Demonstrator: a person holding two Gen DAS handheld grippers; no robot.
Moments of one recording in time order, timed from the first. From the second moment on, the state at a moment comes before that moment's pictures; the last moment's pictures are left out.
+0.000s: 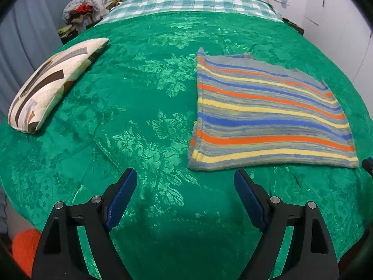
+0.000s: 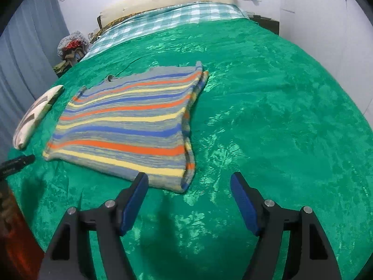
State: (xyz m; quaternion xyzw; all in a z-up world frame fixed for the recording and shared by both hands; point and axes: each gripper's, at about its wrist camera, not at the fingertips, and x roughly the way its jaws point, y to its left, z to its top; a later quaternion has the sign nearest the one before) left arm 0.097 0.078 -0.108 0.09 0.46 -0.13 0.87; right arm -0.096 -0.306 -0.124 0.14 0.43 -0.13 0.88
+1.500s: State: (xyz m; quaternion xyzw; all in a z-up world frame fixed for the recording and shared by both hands) left arm -0.010 -0.160 -0.103 0.25 0.33 -0.45 0.79; right arm -0.058 -0.407 -0.097 0.26 0.40 -0.08 0.87
